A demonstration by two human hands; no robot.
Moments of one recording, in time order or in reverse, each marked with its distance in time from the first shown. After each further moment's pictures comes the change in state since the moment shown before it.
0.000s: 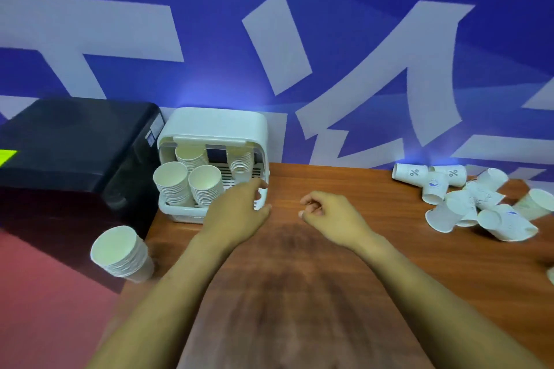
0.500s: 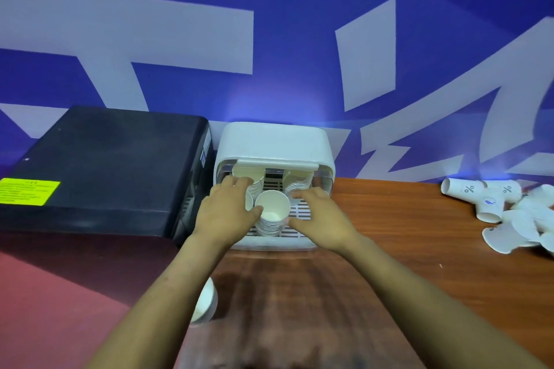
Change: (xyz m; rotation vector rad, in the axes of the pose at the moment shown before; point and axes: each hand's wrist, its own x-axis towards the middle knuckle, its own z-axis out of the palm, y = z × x) left_hand 0.067 -0.154 -0.078 0.132 -0.009 -0.053; right_hand 0.107 -0.115 0.102 -0.118 -0.047 -0.013
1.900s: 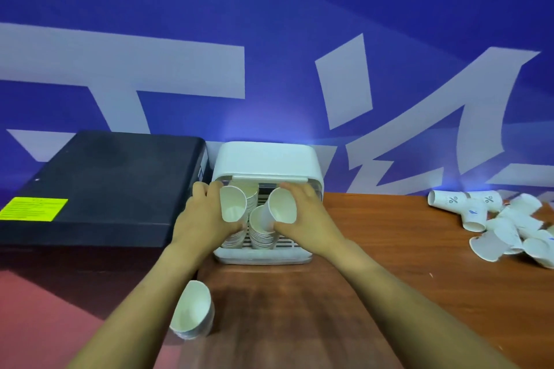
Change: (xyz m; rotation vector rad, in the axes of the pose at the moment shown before) left_hand -0.020 -0.005 -0.022 -0.028 0.100 -0.085; right_hand -0.025 -0.033 -0.021 0.164 0.153 -0.084
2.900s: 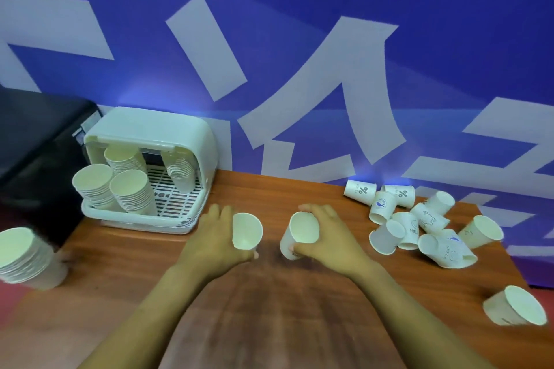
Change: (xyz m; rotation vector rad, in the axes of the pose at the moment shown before) left_hand -0.094 0.273 0.180 -0.079 -0.139 0.025; right_hand -0.125 0.268 -0.216 -0.020 -0.110 0.070
